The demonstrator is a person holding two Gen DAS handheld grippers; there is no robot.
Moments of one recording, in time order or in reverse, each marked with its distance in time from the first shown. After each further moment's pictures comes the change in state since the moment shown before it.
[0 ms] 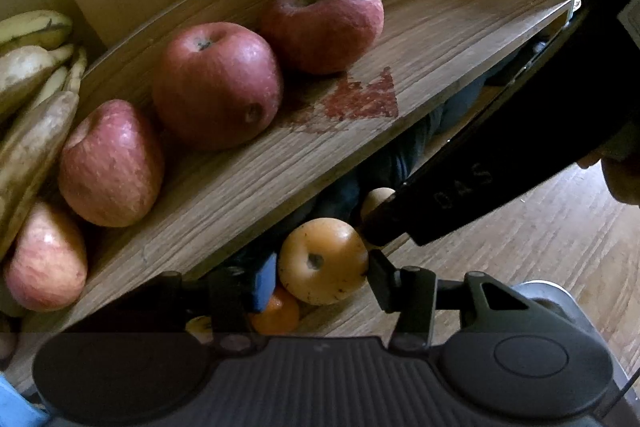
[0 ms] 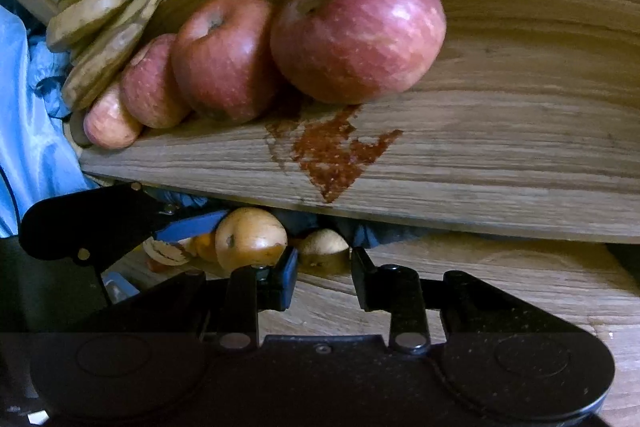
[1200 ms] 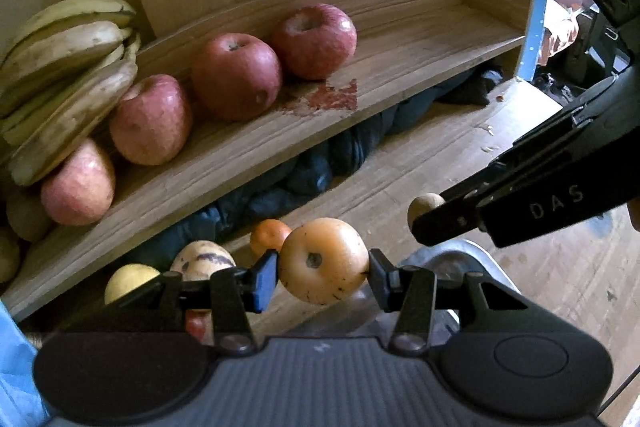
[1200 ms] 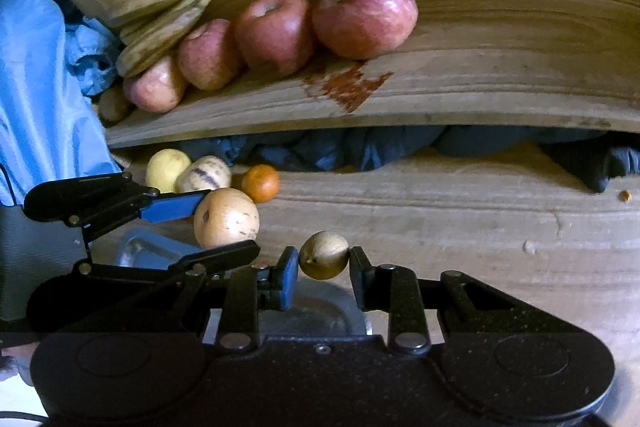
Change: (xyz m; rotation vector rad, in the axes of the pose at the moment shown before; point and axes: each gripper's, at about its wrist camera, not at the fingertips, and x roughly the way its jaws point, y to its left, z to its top) left arm -0.077 -0.003 -0.049 -0.091 -0.072 -0.083; right arm -0.065 0.027 -0.072 0.002 -0.081 -0.058
